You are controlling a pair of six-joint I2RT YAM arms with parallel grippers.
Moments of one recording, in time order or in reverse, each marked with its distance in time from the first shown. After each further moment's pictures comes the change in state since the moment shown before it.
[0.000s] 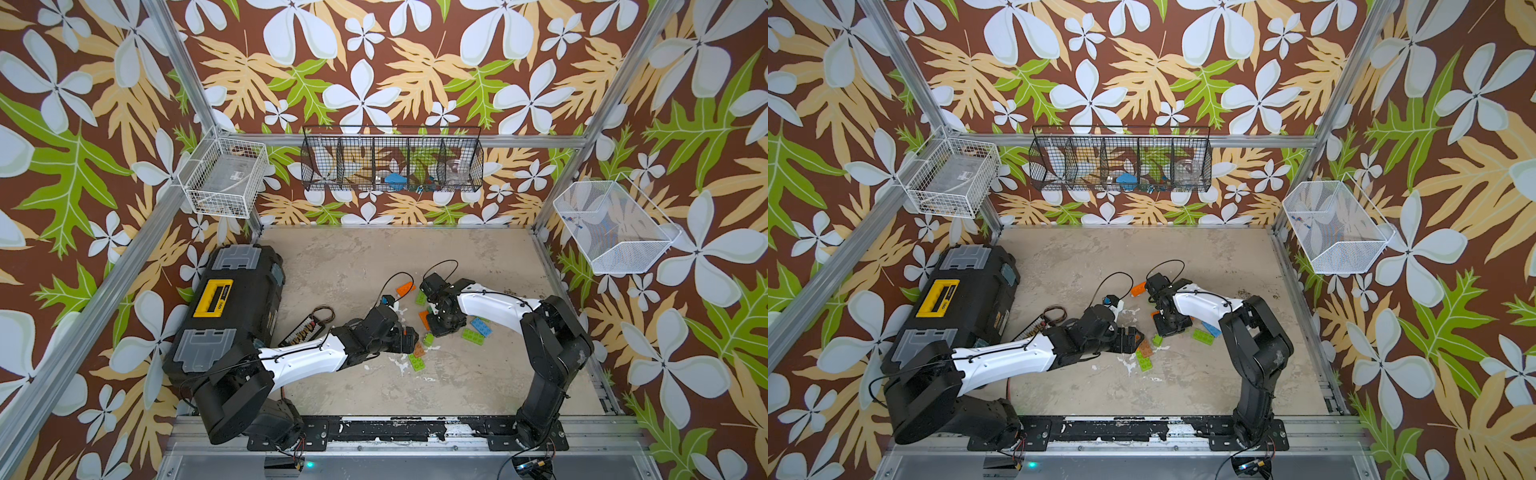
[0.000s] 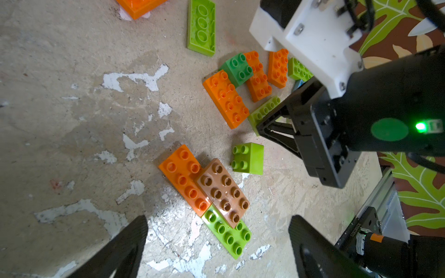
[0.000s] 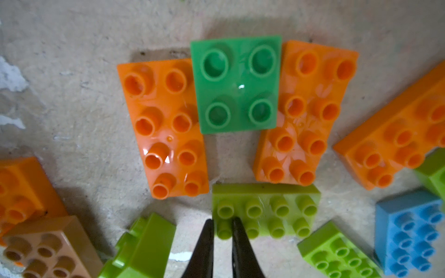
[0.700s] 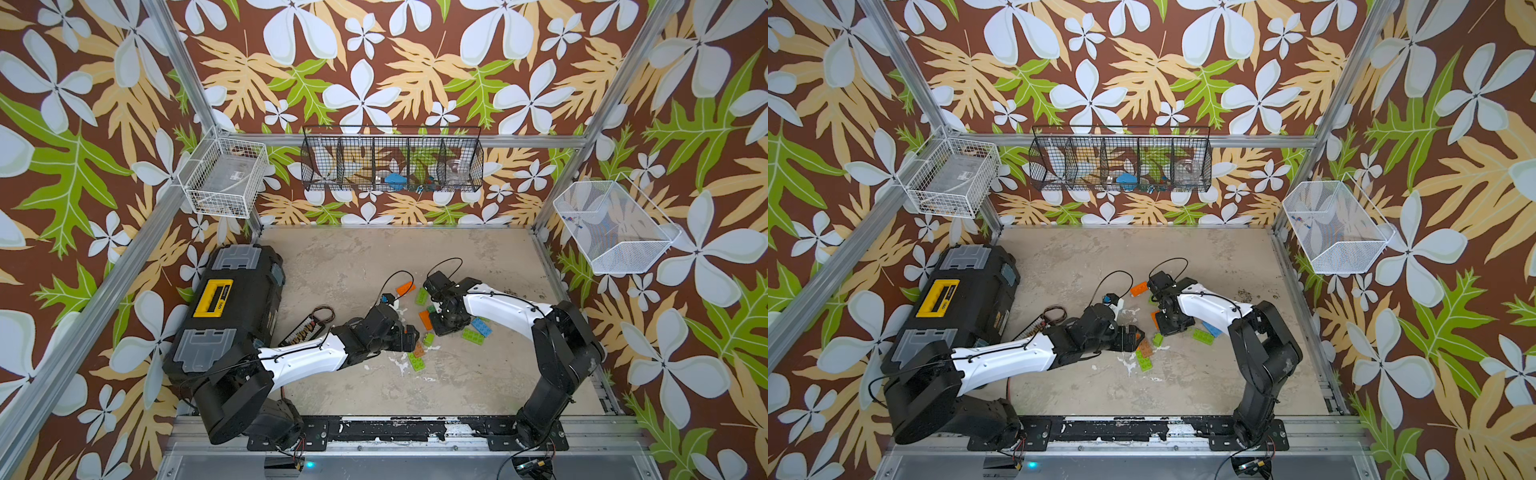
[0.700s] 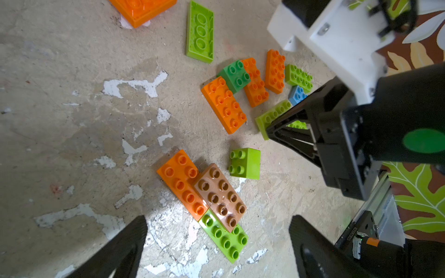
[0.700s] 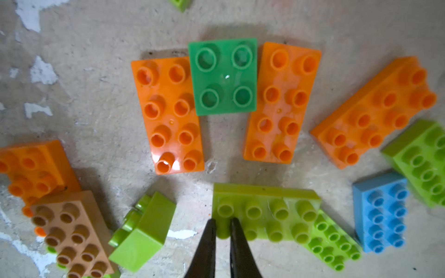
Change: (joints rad) left arm 0.013 -0.003 0.008 0.002 -0.006 -0.007; right arm 0.000 -0.079 0.006 -0.044 0.013 0.000
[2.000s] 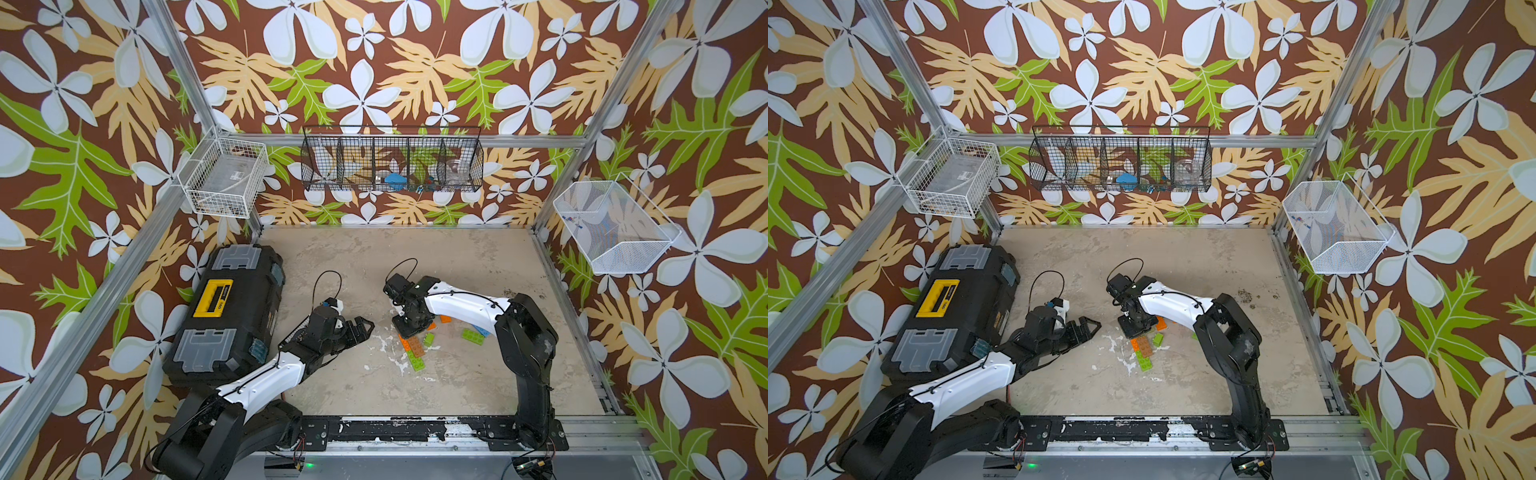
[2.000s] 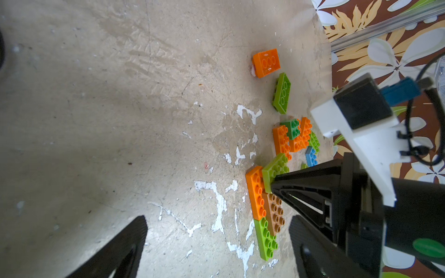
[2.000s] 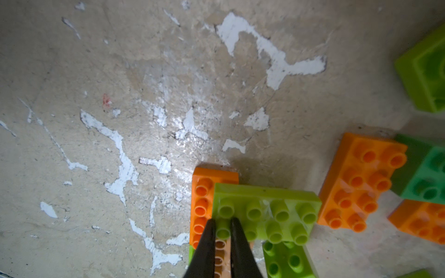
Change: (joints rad) left arm 0.428 -0.286 -0.348 0.126 0.250 -0.130; right arm 0.209 0.241 0.298 -0.058 -0.094 0.008
